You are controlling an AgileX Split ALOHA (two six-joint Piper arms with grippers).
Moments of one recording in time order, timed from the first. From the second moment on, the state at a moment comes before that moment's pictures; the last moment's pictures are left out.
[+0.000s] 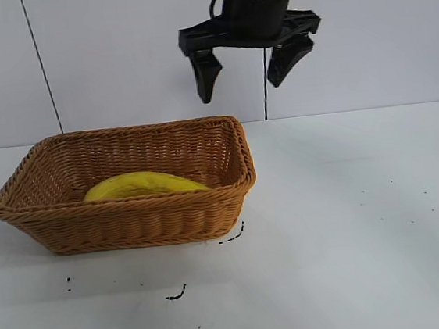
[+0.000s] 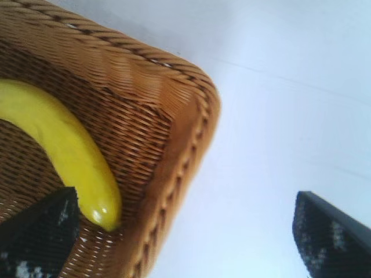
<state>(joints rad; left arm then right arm) -0.02 0.00 -0.50 -0.07 1.07 0.06 0.41 2.09 -1.85 -0.03 1.01 0.07</state>
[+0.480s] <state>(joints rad) -0.02 0.00 -0.50 -0.07 1.07 0.06 0.06 2.08 -1.85 -0.01 1.12 0.04</state>
